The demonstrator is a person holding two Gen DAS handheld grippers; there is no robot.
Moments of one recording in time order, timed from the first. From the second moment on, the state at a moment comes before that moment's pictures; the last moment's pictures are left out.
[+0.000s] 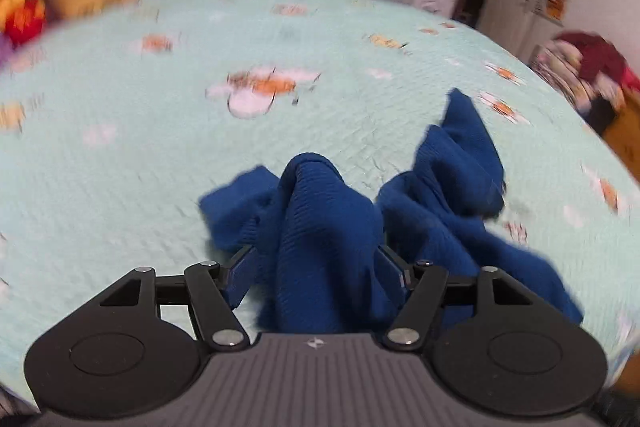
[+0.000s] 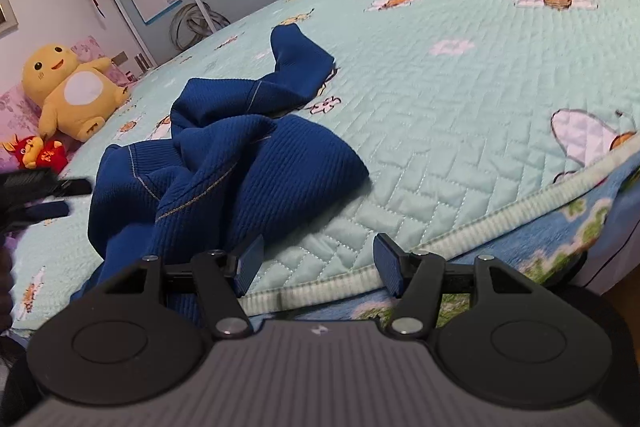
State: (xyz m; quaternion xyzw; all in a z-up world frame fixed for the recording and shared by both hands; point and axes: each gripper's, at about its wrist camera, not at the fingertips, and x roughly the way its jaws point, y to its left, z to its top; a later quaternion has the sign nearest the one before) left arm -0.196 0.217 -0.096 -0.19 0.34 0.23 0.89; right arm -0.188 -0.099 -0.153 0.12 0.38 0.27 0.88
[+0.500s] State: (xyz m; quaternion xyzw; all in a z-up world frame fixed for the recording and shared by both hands) left arm -0.158 0.250 -0.015 -0.17 0.18 0.28 0.93; right arm -0.166 -0.111 -0.166 0.20 0.40 0.29 0.84
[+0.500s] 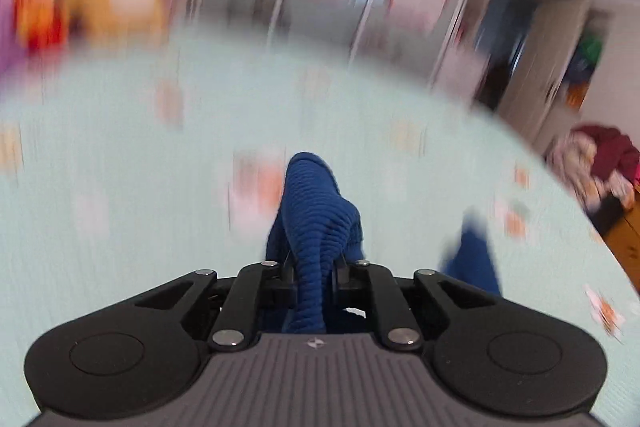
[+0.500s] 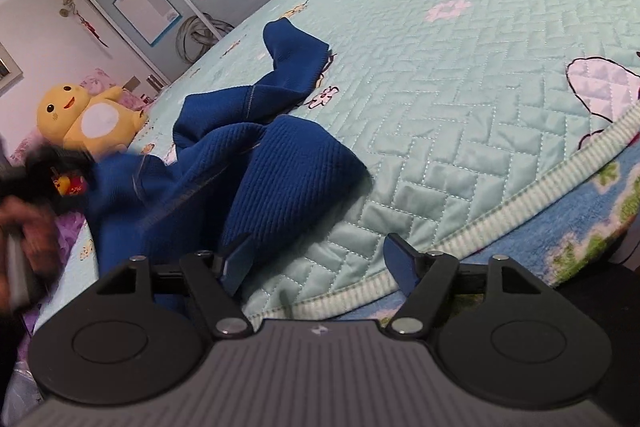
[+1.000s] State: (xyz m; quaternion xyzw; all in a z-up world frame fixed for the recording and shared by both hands) left arm -0.206 0.279 -0.075 -0.18 0.24 0.34 0.89; right arm -0.166 -0.095 -0.159 0.18 0.38 0.29 0.86
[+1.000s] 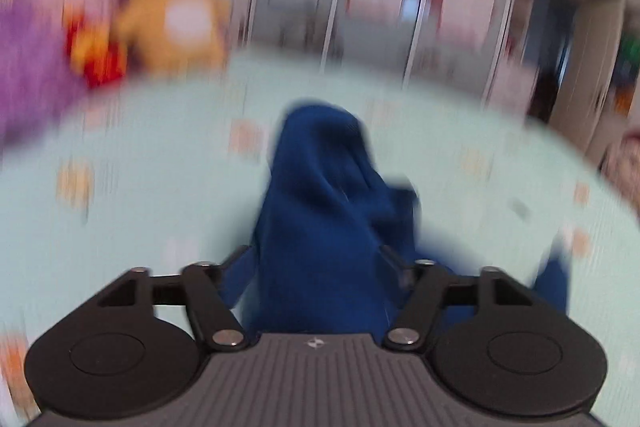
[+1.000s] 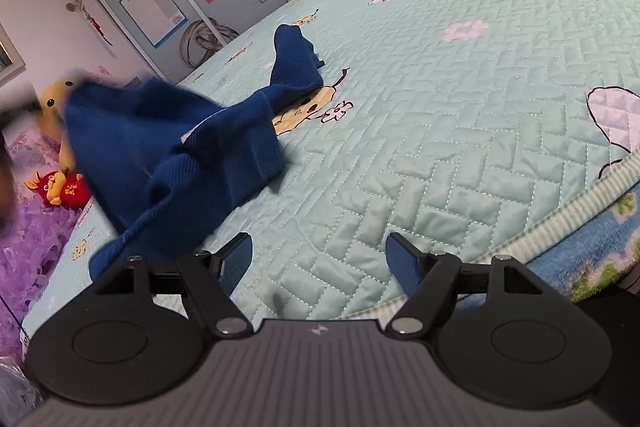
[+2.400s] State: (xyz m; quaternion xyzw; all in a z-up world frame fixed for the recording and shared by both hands) left arm -0.219 0.279 -0.165 -0.12 0.19 0.37 0.90; right arm 0.009 0.266 -0.145 -0.05 0.36 0.29 0.89
